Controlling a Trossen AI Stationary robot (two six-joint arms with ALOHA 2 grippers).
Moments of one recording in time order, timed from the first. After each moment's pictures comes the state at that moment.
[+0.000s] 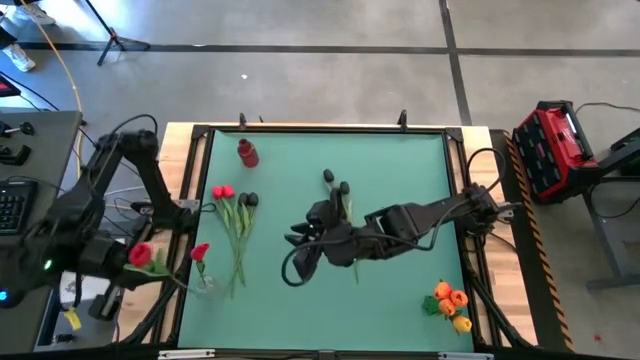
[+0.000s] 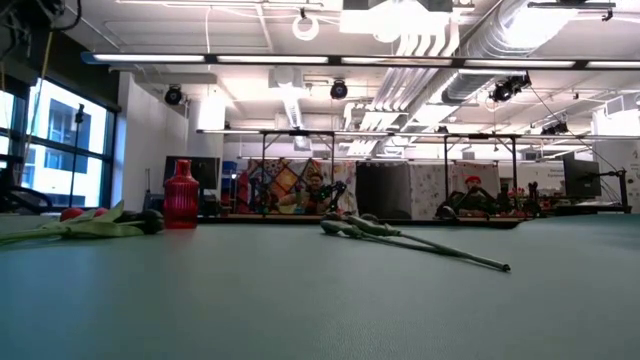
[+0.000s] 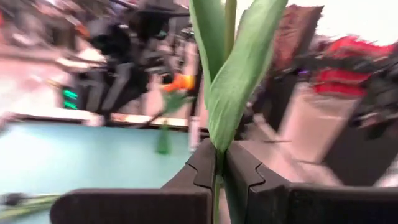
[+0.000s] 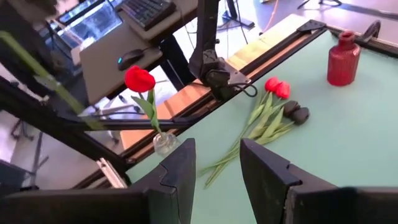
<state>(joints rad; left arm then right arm) -1.57 1.06 1.29 -0.53 -1.40 -0.49 0.40 2.00 2.24 -0.79 0.56 0.78</state>
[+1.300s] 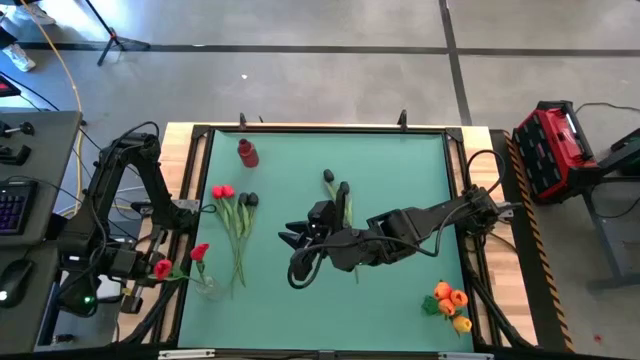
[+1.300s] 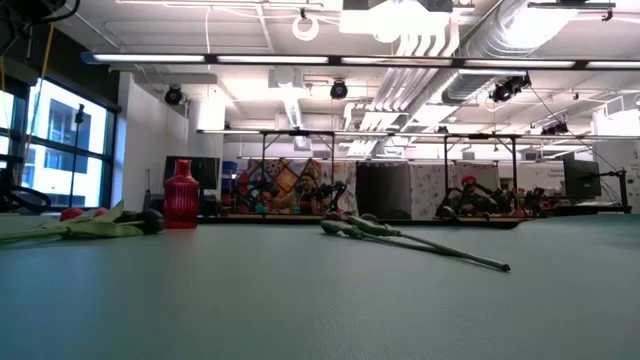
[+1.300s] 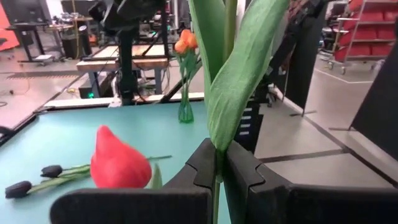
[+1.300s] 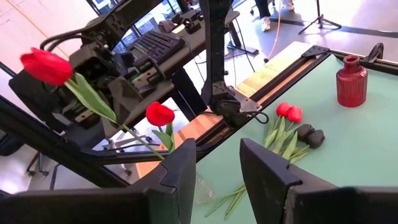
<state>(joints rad) -1.69 1.11 1.06 -1.16 -1.46 -1.24 0.41 2.00 2.24 -0.65 0.65 0.78</state>
